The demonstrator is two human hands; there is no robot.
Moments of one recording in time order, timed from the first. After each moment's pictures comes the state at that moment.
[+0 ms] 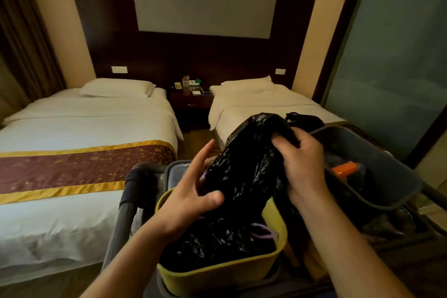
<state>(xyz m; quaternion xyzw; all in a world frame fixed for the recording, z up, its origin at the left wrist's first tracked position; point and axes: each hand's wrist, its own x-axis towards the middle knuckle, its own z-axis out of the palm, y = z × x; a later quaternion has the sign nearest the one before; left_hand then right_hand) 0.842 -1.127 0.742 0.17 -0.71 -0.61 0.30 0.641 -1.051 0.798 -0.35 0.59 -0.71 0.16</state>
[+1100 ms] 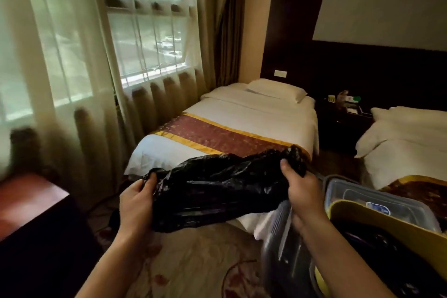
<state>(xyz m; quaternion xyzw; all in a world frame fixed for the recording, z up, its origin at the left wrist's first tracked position) 1.203 -1.072 0.691 0.61 -0.30 -0.30 0.67 0.928 -1.137 0.735 -0.41 0.49 -0.58 0.50</state>
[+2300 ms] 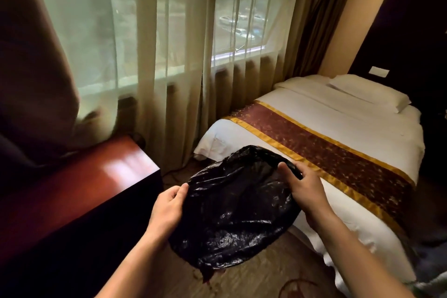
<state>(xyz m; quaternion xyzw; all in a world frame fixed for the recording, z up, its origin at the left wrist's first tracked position) 1.488 -1.064 0.595 0.74 -0.30 -0.25 0.55 1.232 -1.211 0.686 -0.67 0.48 -0.35 0.45</state>
